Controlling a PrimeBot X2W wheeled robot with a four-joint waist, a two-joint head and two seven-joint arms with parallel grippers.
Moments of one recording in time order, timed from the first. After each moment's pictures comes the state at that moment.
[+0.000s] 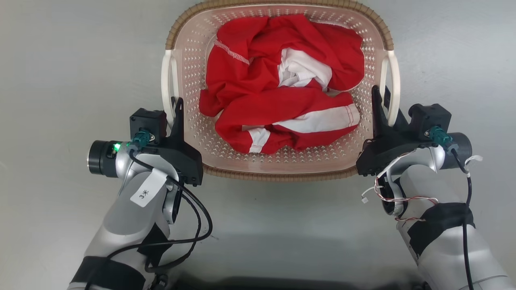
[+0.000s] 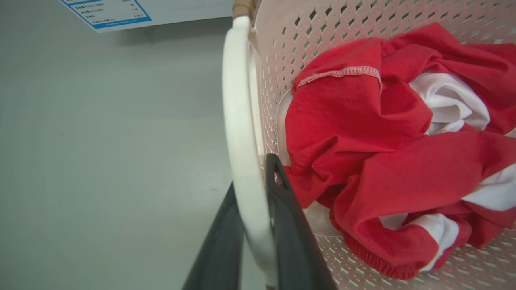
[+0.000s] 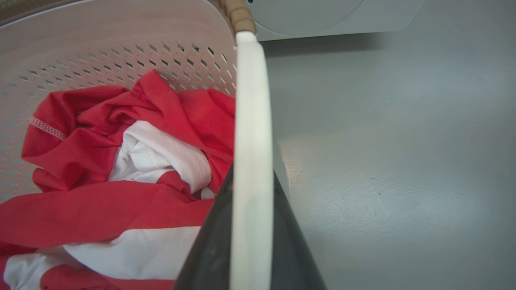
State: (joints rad) left arm -0.81 0.03 -0.41 0.93 -0.38 0.08 -0.25; right arm -0.77 -0.08 0.38 0.75 0.34 -0.09 -0.26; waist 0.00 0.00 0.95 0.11
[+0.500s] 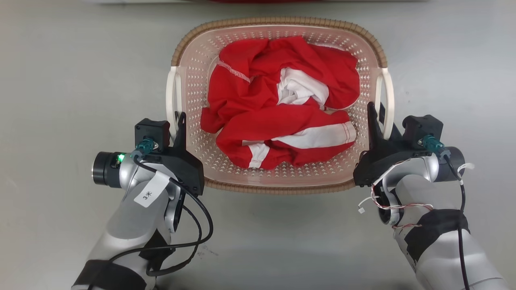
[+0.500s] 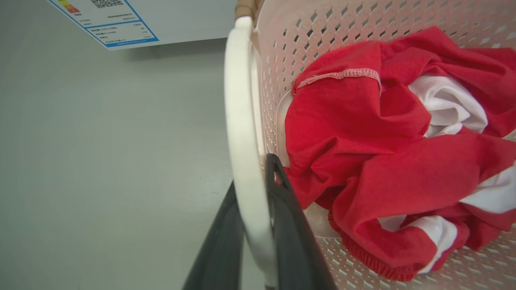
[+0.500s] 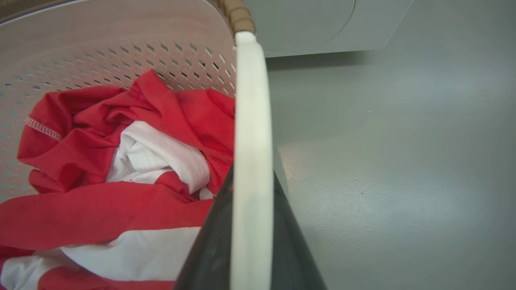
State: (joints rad) left arm -0.81 0.03 -0.47 0.99 -0.45 0.09 -0.25; right arm -0.77 -0.08 0.43 0.82 0.41 -0.11 -0.26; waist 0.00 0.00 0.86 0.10
